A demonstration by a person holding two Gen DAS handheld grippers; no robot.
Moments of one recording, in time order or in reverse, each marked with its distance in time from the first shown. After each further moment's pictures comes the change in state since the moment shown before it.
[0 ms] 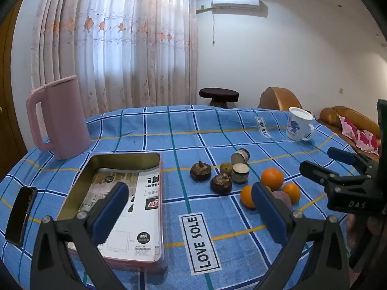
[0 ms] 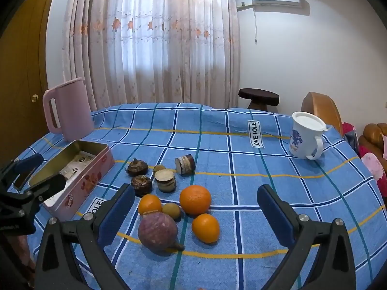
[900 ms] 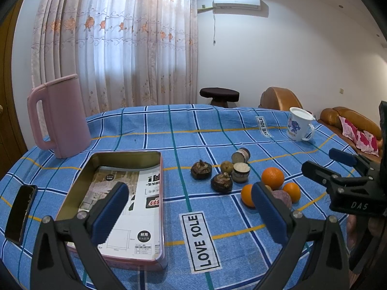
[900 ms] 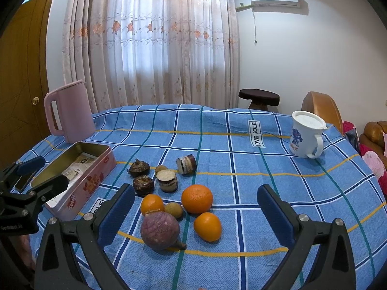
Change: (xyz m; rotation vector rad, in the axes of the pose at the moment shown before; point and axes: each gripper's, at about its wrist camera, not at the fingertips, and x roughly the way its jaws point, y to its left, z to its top) left arm 0.000 0.000 -0.002 -0.002 0.001 -0.001; right arm -0.003 0.002 -0.001 0.005 -0.010 0.006
